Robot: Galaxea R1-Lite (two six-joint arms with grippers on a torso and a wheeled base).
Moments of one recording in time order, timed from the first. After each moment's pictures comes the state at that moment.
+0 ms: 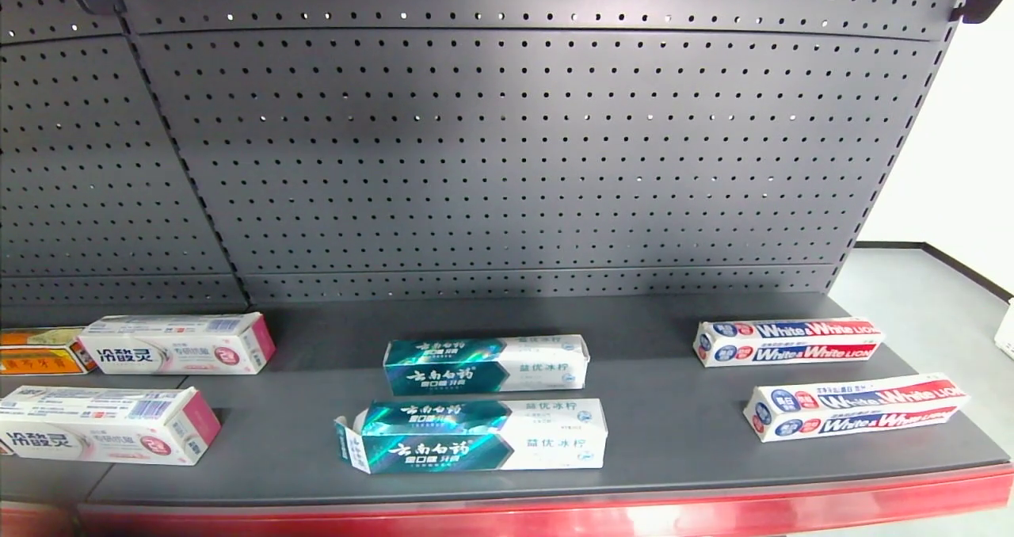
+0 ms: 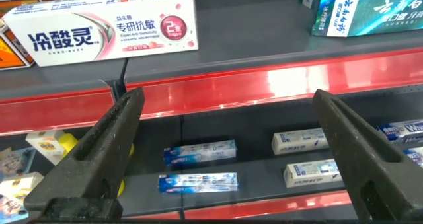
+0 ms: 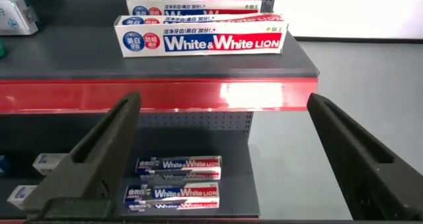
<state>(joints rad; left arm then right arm) -0.06 0.09 -0.04 0.04 -0.01 0.04 0.00 0.00 -0.02 -0.01 0.02 0.00</state>
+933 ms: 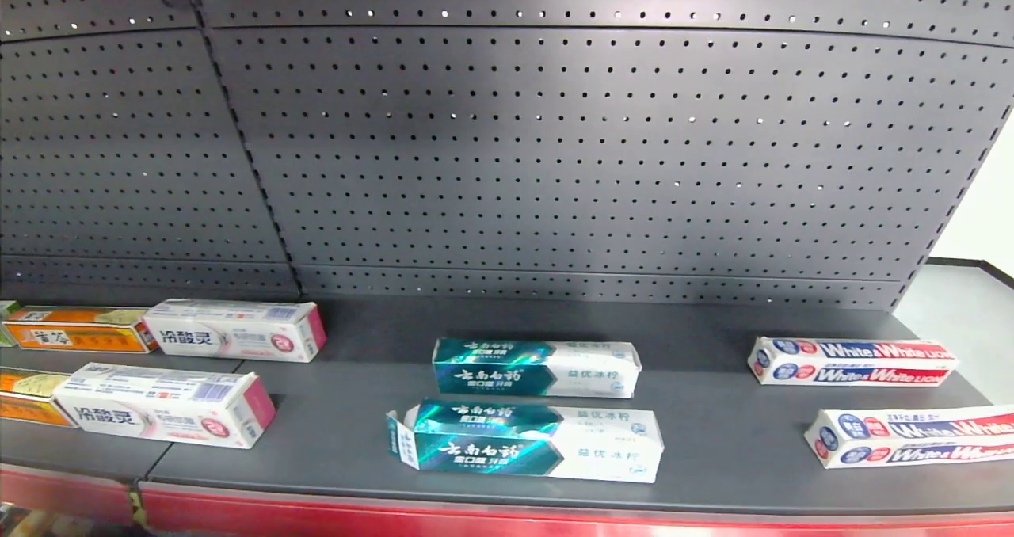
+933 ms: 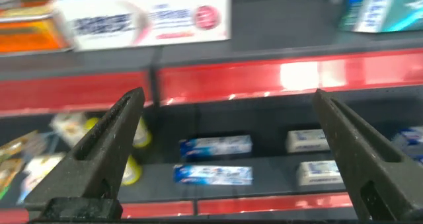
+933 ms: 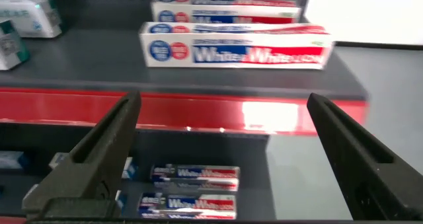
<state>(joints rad) -0.06 0.09 -0.04 0.04 -0.01 0.04 0.00 0.00 -0.02 -0.01 0.02 0.00</state>
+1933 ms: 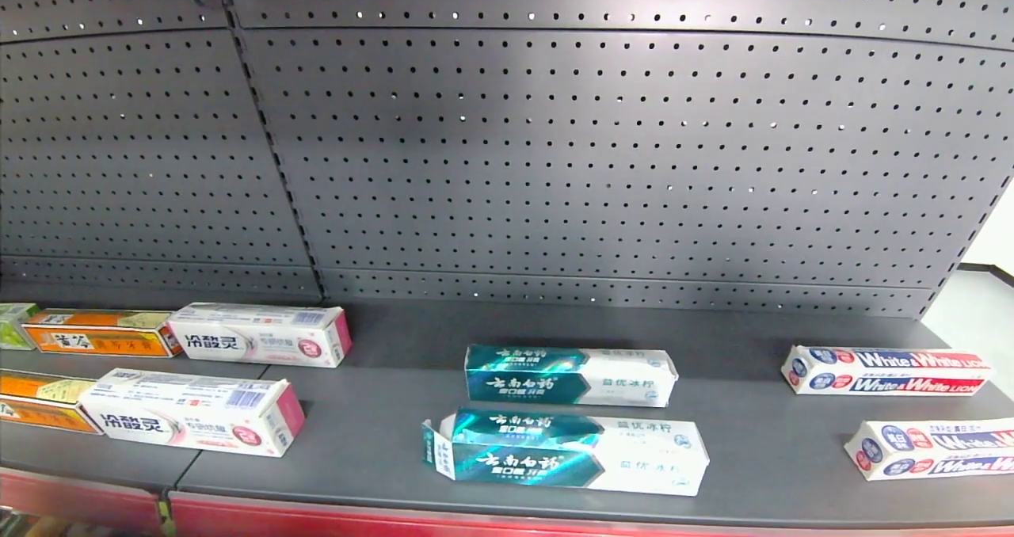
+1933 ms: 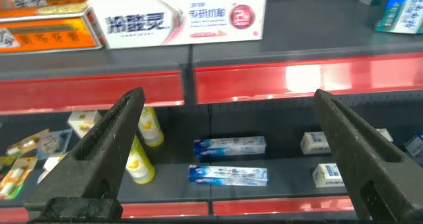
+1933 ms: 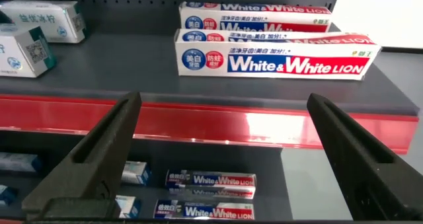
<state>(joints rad) -0.06 0.09 -0.04 0.04 -0.01 0.04 0.00 0.00 -0.02 -0.01 0.02 0.01</state>
